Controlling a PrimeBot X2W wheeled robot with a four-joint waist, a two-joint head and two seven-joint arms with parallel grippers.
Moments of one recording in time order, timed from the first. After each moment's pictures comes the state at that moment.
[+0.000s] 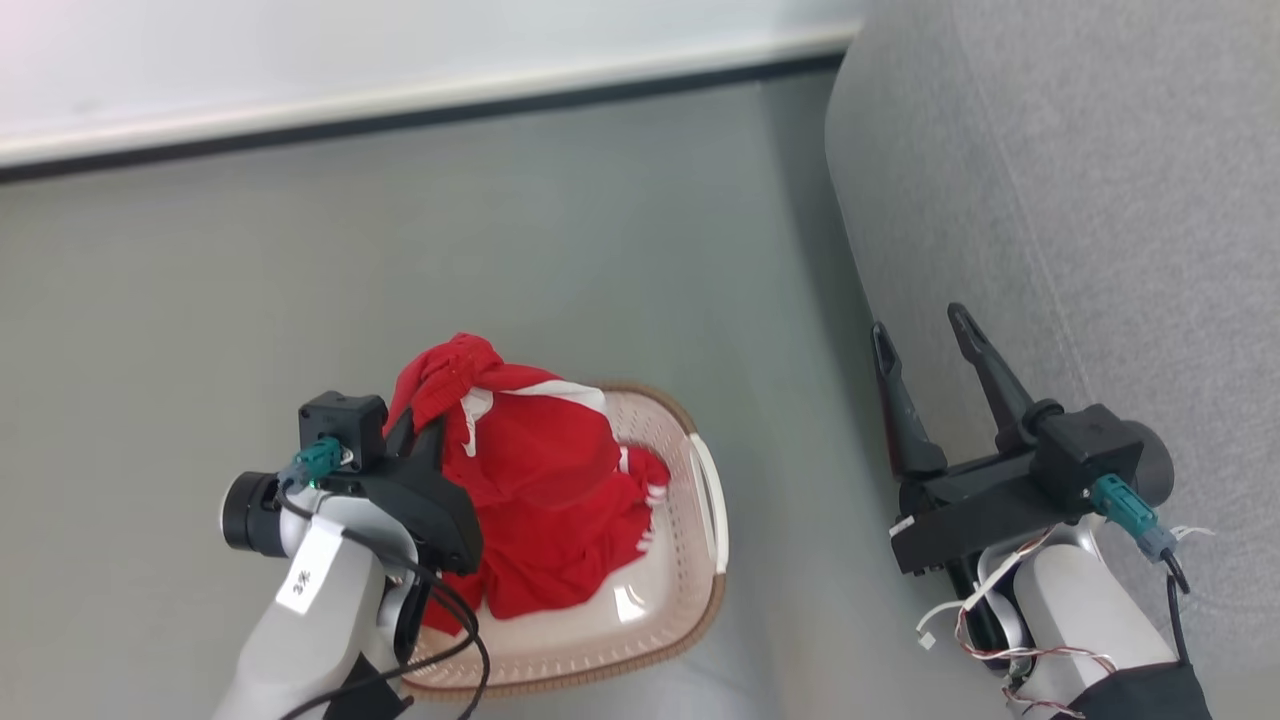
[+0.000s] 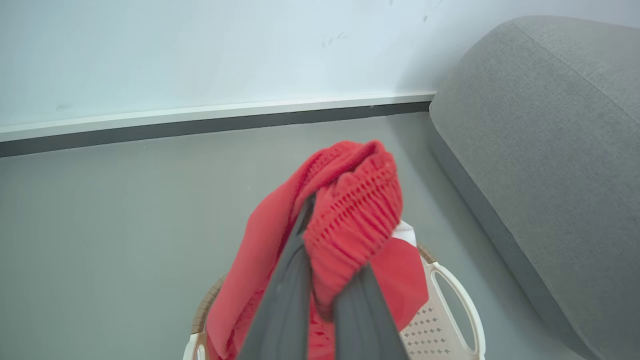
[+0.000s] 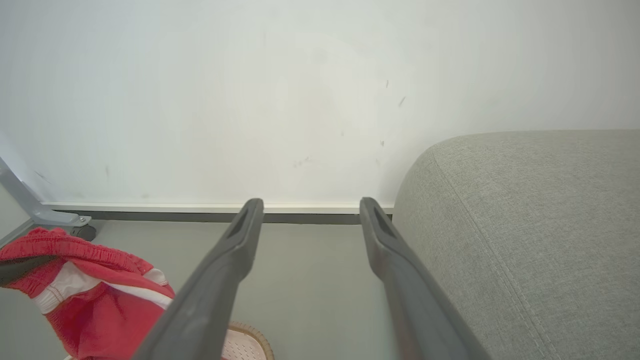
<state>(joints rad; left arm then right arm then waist) -0.64 0.04 -0.28 0.94 -0.36 -0.08 -0.25 -0.42 -0.11 0.30 0.30 0.23 0.02 -0.26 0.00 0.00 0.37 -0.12</state>
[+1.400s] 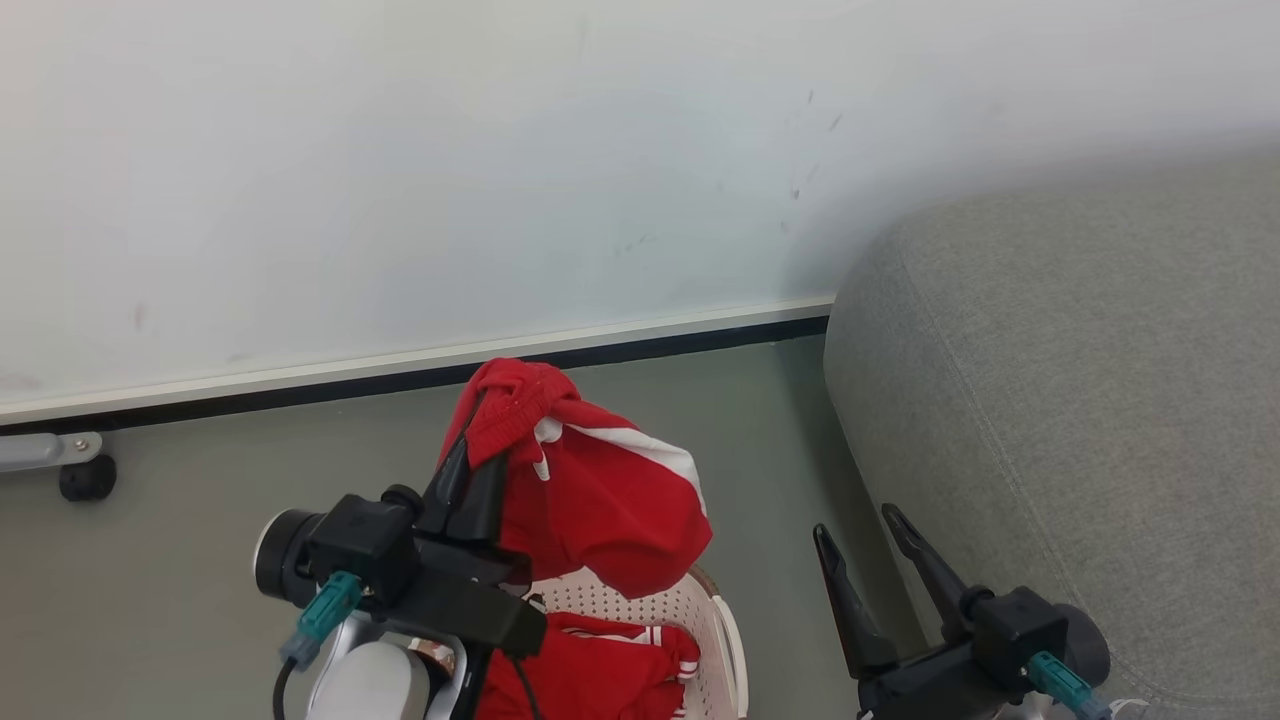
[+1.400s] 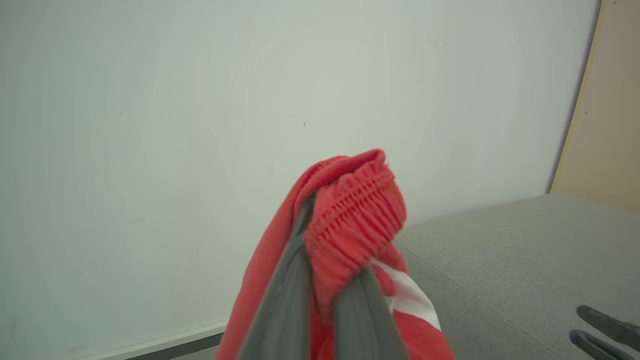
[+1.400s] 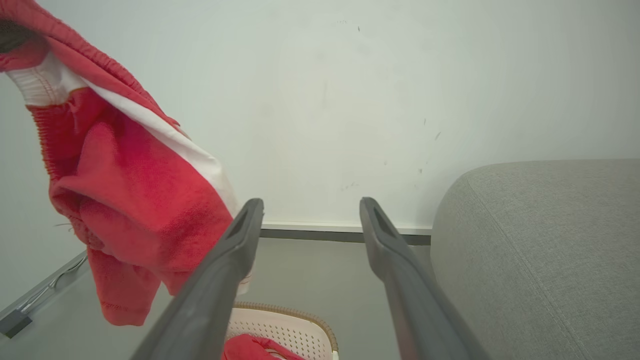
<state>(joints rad) -0.27 0.05 -0.31 0.20 -0.30 -0.02 -0.25 -0.14 -0.09 0.38 0.26 0.23 0.03 -0.26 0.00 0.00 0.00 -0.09</state>
